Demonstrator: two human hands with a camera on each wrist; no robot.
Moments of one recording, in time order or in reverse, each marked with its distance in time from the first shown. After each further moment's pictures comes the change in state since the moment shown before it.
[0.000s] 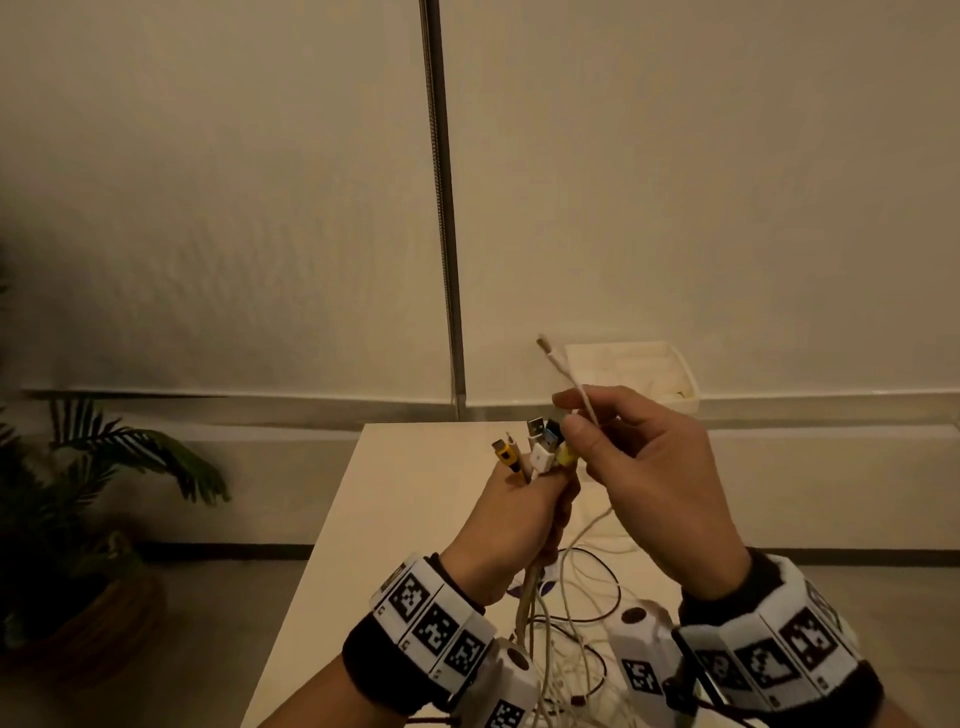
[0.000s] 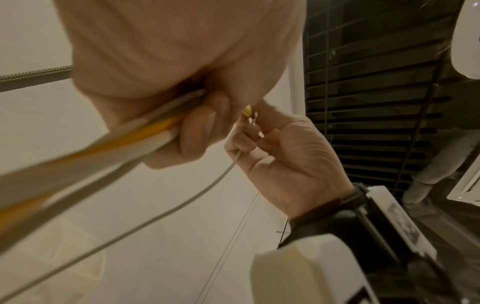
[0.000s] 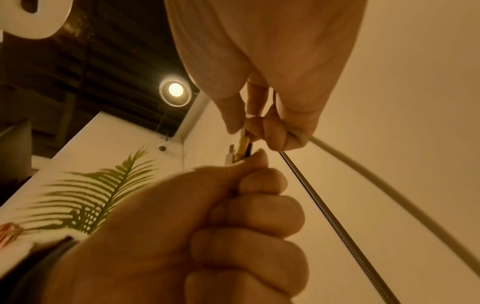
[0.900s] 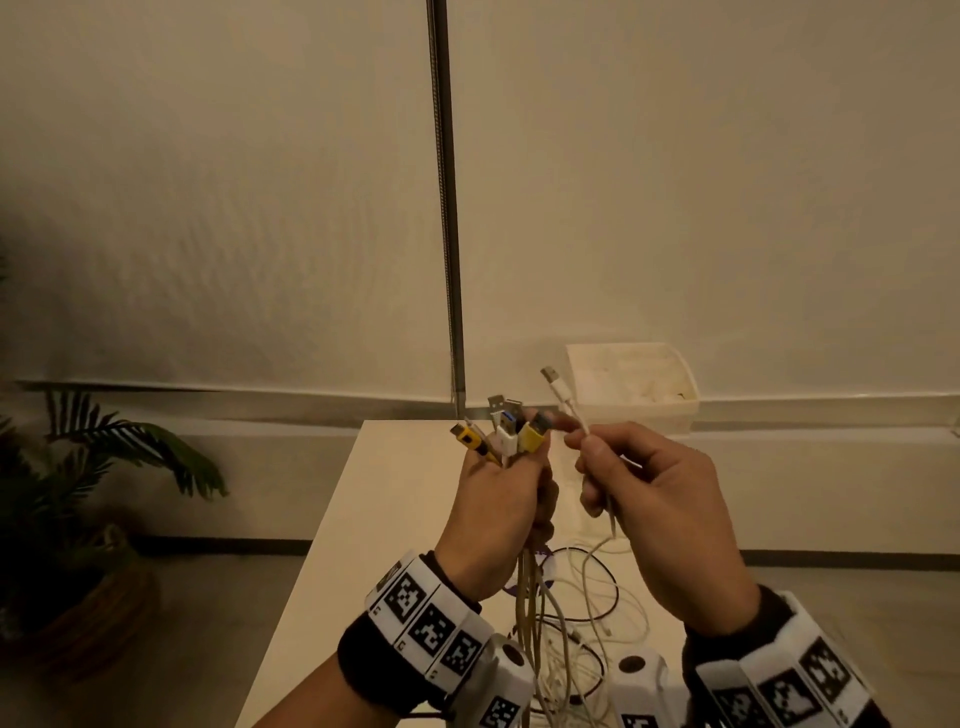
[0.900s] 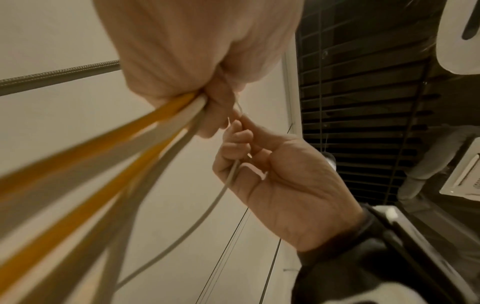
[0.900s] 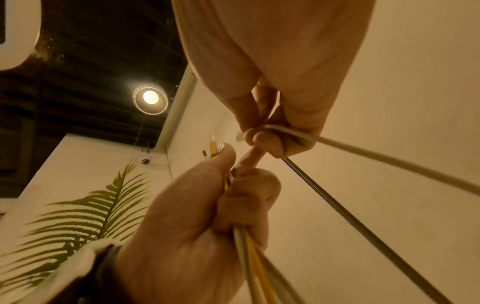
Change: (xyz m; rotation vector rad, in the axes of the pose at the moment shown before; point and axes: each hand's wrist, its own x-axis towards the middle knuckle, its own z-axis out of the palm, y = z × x) left_hand 0.000 0.002 -0.006 -0.263 0.169 0.074; right_hand -0.014 0.011 0.000 0.100 -0.001 0.135
